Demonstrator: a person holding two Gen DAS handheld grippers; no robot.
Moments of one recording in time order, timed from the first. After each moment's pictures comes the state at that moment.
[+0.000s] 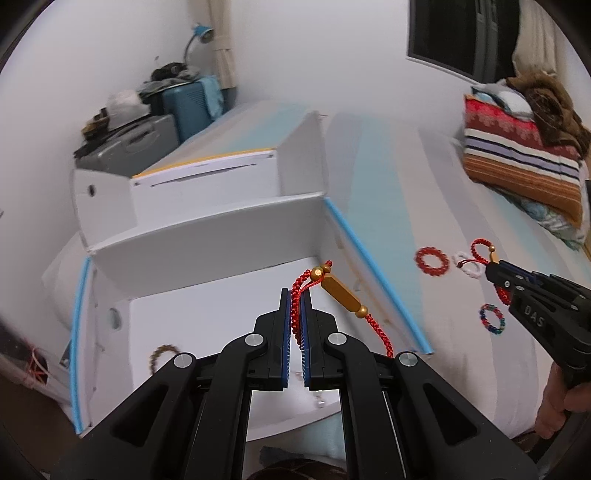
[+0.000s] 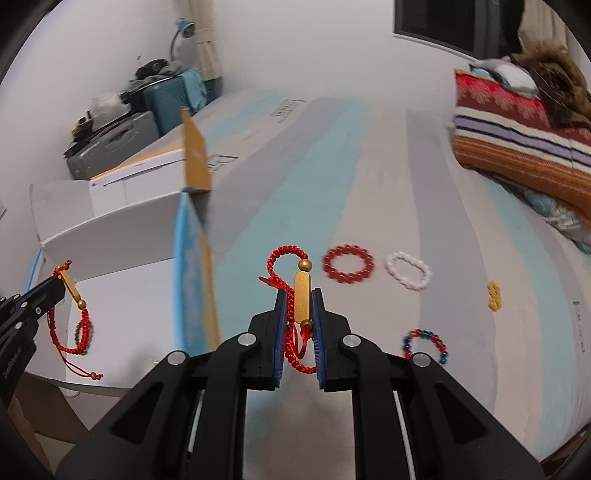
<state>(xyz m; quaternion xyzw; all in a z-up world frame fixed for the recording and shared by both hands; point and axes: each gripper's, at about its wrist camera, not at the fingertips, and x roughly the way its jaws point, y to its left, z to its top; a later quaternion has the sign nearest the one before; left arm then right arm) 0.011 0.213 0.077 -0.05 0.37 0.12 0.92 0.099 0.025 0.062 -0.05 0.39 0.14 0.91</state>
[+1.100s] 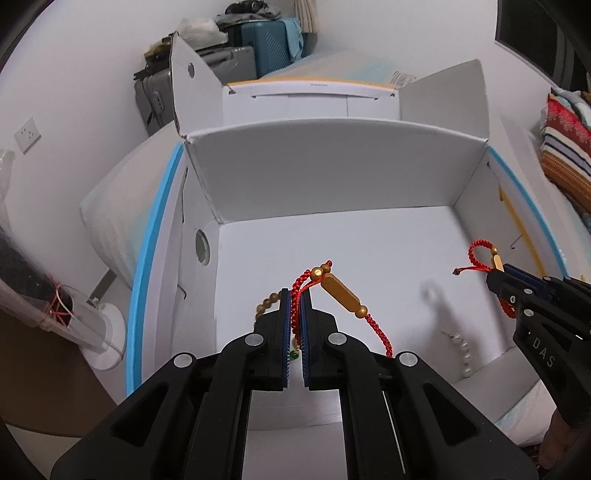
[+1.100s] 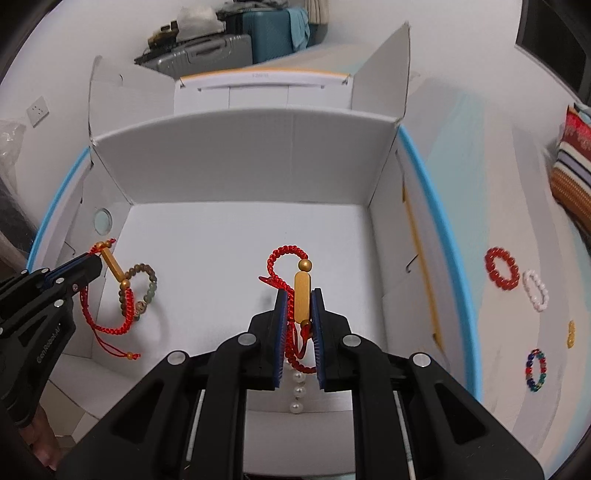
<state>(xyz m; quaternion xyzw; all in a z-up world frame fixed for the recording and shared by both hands) -0.017 0.346 -0.001 -0.09 0.45 0.22 0.86 0.080 0.206 0.001 -0.14 0.45 0.25 0.84</state>
